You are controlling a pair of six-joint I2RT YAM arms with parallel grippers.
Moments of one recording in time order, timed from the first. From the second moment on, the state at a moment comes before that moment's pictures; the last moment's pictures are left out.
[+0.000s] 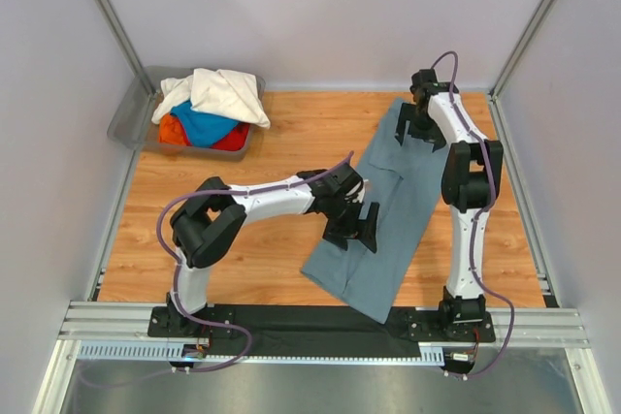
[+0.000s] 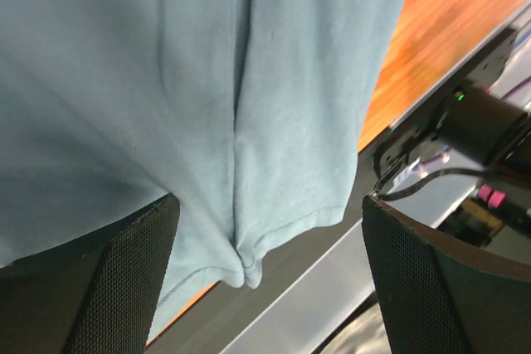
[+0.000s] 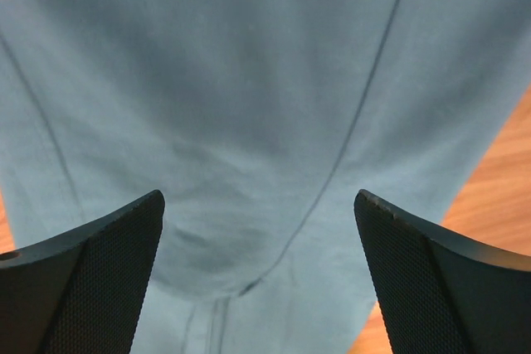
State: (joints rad) left arm -0.94 1.97 1.36 -0.49 0.48 -0.69; right arm 0.07 2.31 2.09 -1.02 0.19 0.36
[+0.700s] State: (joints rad) left arm -0.63 1.50 1.07 -0.54 0.29 -0.70; right arm 0.32 2.62 2.48 -0.93 0.16 0.24
